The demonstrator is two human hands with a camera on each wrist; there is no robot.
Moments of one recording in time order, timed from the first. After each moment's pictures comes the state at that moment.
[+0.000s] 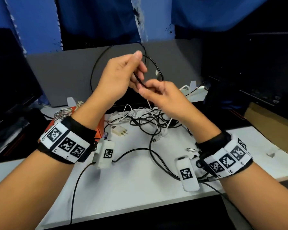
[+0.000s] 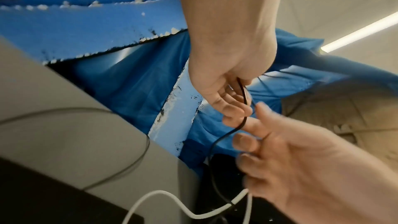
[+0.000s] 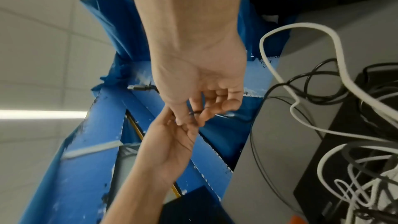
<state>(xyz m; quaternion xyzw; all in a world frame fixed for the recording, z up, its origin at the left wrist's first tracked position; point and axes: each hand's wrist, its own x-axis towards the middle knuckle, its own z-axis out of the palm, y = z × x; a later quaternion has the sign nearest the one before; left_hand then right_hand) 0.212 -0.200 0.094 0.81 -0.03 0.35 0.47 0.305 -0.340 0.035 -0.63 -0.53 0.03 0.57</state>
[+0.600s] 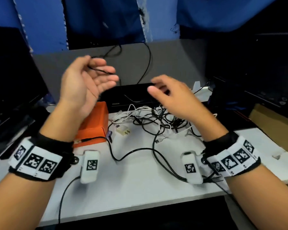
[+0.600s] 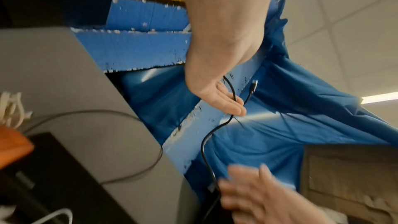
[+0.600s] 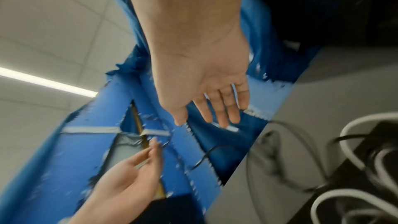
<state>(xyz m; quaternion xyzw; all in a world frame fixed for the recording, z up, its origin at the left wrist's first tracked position) 0.145 -0.166 0.097 0.58 0.07 0.38 0.72 0.310 -0.350 0.038 -0.76 -0.49 -0.09 0.42</state>
